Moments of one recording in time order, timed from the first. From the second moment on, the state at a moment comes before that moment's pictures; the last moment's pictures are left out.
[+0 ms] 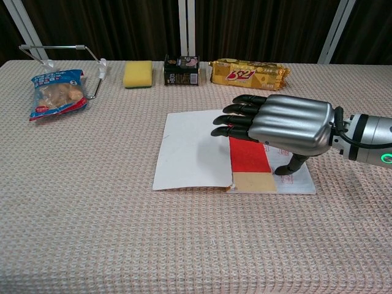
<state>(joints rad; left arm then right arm) 0.03 -1.18 0.02 -1.64 1.55 1.55 0.12 0.78 -1.57 -0.05 -1.23 -1.76 0.99 -0.33</state>
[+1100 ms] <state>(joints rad) 0.01 -1.19 0.01 -1.61 1.57 1.55 0.09 0.58 -1.36 -0.03 -1.40 -1.66 1.31 -0.26</state>
